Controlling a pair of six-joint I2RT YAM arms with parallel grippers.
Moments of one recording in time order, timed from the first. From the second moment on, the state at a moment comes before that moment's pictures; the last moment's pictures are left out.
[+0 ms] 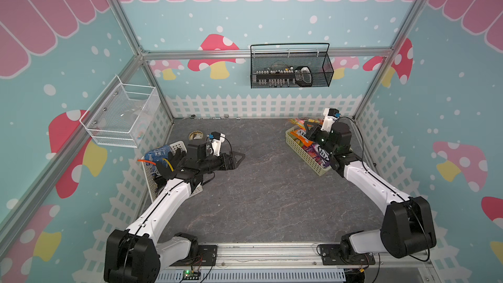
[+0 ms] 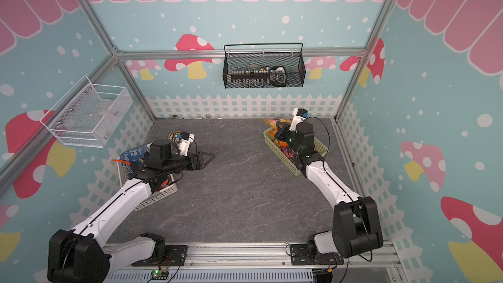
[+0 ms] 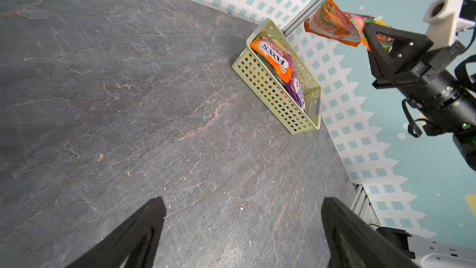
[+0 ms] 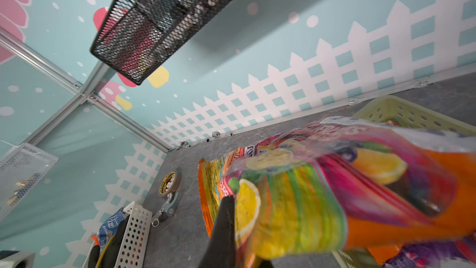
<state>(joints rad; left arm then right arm) -0.20 1.18 0.82 -0.22 0.60 -0.37 0.21 1.43 0.99 0.26 -0.20 0.60</state>
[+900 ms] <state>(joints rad) -0.17 1.18 0.81 -0.23 0.62 -0.33 -0.03 1.58 0.82 0.44 -0.34 0.63</state>
